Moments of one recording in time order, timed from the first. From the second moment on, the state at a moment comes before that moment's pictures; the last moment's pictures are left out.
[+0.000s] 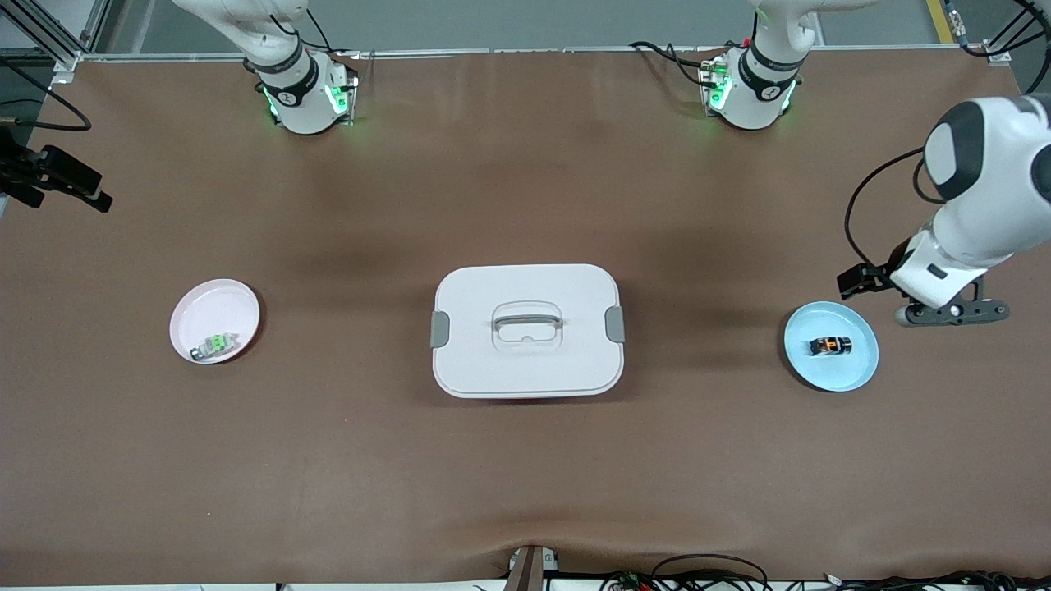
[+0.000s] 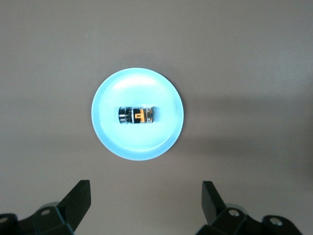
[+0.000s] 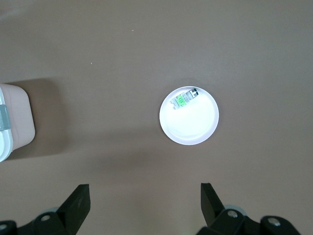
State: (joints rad) left arm 0.02 0.12 -0.02 -1.99 0.07 2.10 -0.05; right arm -0.15 -0.11 0.06 -1.67 0.05 1.59 0.01
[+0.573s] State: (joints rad) left arm 0.05 0.30 -0.02 -2.02 0.07 2.31 -0.05; right arm -0.15 -0.11 0.06 -1.67 0.05 1.59 0.01
